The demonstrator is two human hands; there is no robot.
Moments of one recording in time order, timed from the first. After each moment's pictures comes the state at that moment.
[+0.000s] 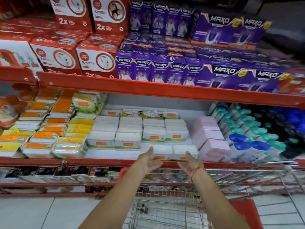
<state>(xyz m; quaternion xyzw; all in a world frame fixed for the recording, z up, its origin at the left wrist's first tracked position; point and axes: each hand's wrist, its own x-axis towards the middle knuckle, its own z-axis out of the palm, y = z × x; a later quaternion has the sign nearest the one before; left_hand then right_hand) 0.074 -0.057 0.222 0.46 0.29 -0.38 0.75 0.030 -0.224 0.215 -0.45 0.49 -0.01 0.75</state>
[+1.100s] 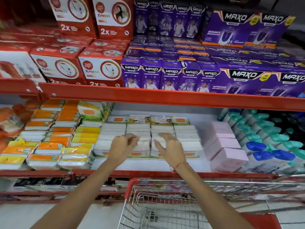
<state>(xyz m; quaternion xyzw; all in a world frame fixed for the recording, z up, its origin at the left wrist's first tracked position) 0.144 0.047 0.252 0.91 -0.13 0.00 0.40 0.105 -0.145 0.251 -0.96 0.00 -0.09 0.27</state>
